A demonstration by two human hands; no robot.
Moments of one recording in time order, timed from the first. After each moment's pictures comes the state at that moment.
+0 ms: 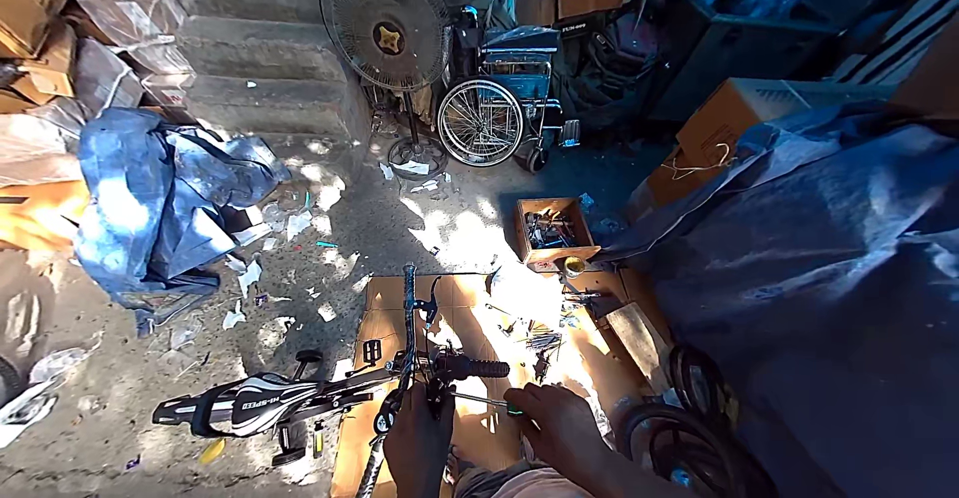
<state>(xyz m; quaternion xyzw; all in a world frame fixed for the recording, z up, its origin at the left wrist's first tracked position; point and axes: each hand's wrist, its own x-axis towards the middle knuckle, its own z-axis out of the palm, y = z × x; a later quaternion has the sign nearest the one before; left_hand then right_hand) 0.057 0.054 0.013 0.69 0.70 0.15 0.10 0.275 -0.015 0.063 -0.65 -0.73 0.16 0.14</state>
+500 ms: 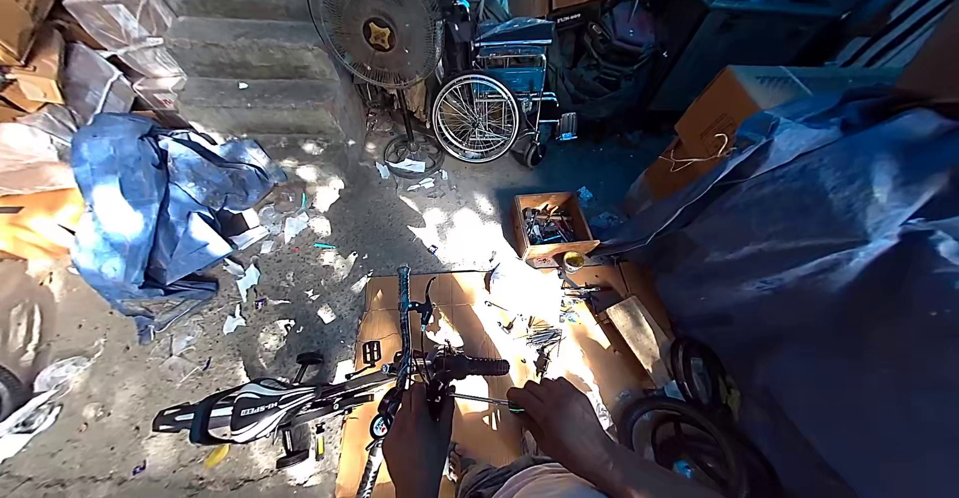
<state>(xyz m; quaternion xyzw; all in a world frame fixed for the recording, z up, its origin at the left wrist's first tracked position) 0.066 0.054 0.012 0.72 0.67 0.17 0.08 0.295 -0.014 0.049 -0.63 -0.75 0.15 0.18</state>
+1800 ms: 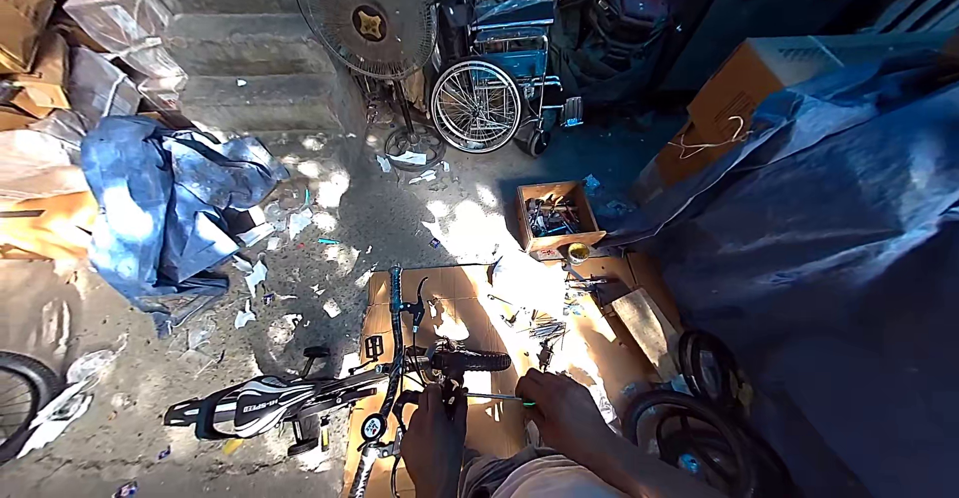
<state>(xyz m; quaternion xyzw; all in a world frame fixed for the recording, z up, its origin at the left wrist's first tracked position) 0.116 0.041 0.006 0.70 0.70 0.08 0.09 0.336 -0.004 0.047 -0.64 -0.70 0.29 0.10</state>
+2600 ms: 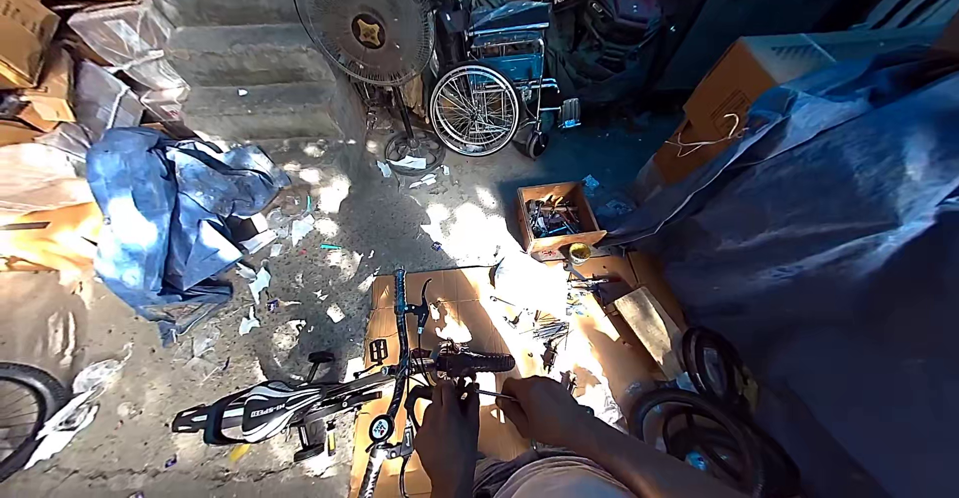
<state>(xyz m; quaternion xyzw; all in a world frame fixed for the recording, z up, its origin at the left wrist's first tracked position) 0.128 0.042 0.008 0.71 0.69 0.11 0.07 0.309 0.028 0.046 -0.62 -0.64 0.45 0.01</state>
